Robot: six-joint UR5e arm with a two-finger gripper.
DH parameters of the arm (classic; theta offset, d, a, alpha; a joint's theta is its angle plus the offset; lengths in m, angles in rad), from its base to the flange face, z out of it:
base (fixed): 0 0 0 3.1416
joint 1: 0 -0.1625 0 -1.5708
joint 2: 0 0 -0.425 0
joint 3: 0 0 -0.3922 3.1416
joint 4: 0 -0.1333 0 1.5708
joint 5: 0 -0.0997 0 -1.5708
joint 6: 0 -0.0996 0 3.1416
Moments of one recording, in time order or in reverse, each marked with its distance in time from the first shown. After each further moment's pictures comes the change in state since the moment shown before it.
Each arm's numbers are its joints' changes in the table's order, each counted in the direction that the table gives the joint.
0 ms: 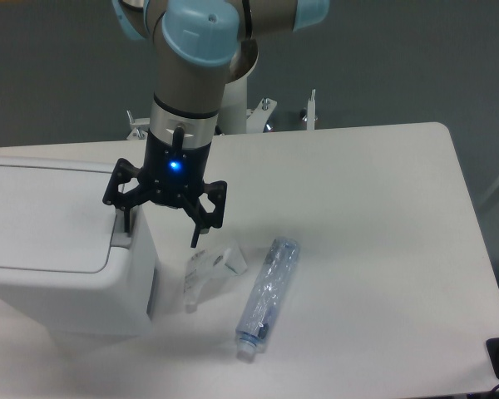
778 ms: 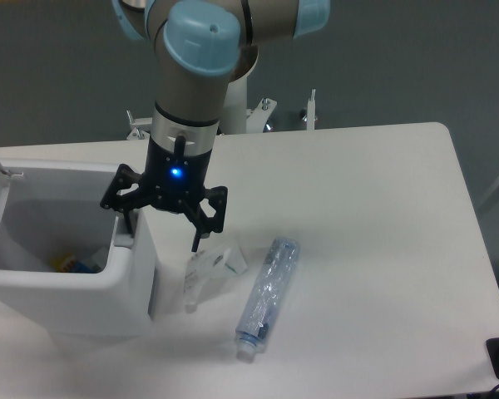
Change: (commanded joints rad) arm -0.063 -0.012 0.049 -0.014 0.003 0.003
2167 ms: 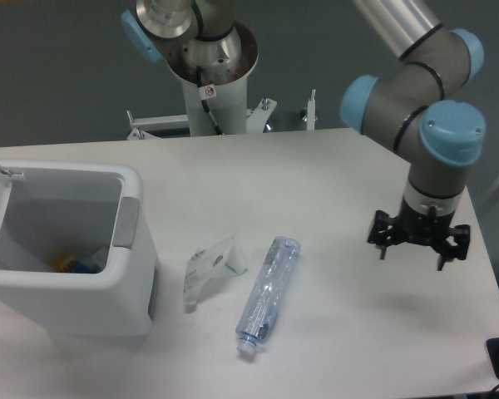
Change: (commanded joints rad) arm -0.384 -0.350 0.098 -0.055 -0.337 -0.825
